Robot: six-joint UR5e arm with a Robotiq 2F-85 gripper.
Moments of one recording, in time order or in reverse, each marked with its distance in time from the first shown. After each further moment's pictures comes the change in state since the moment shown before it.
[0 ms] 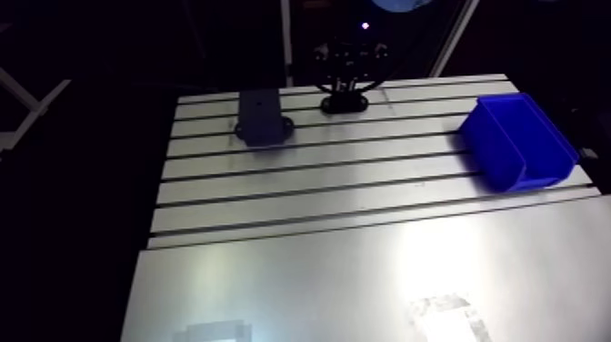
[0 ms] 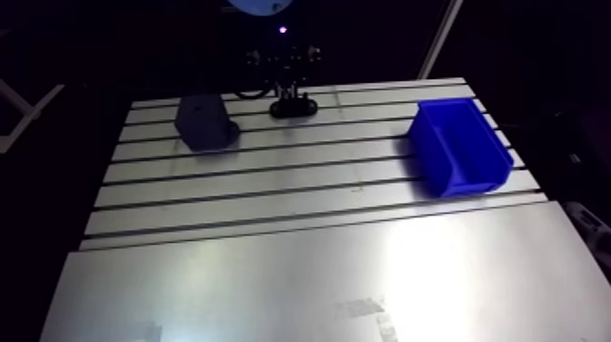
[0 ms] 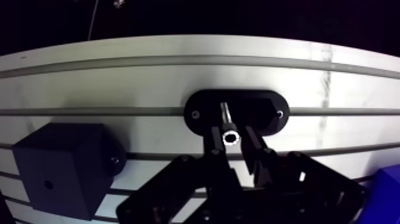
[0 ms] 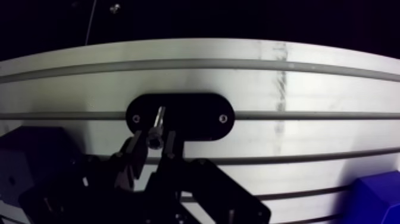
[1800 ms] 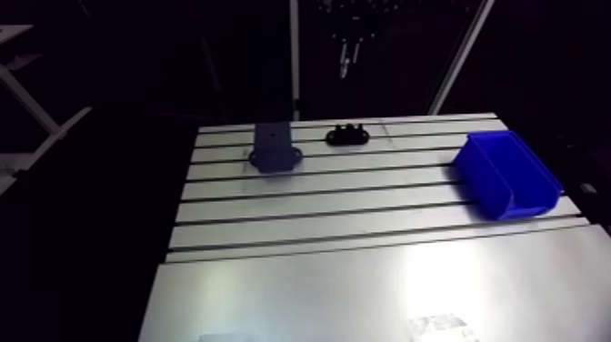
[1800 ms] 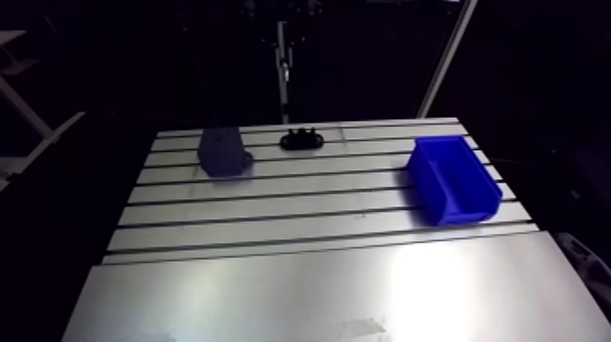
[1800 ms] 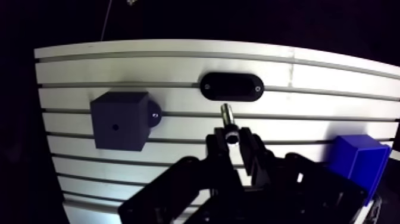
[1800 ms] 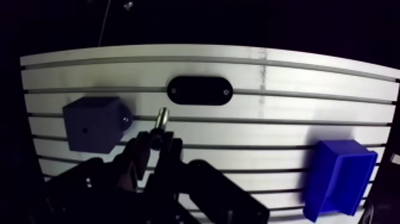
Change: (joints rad) arm 0.032 -0.127 -0.252 0.416 -0.001 0.001
